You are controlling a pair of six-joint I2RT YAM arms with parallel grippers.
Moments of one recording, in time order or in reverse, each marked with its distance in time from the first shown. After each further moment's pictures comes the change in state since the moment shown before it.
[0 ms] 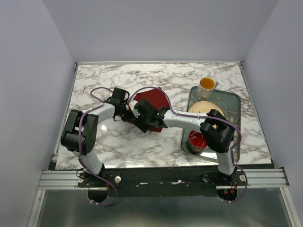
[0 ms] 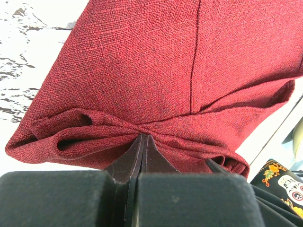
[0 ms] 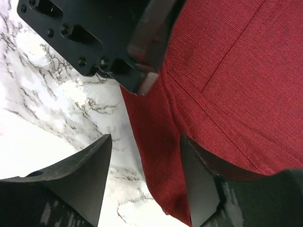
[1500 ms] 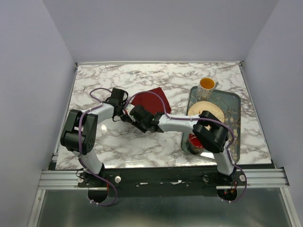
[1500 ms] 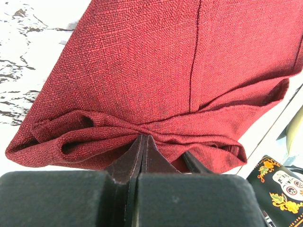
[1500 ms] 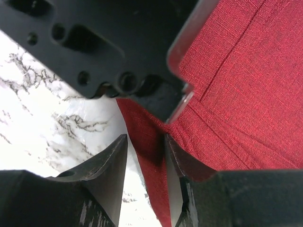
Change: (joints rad) left arm 0.018 0.002 -0.013 0.022 0.037 0.000; right arm 0.049 0.071 -0.003 0.070 0.156 -0.027
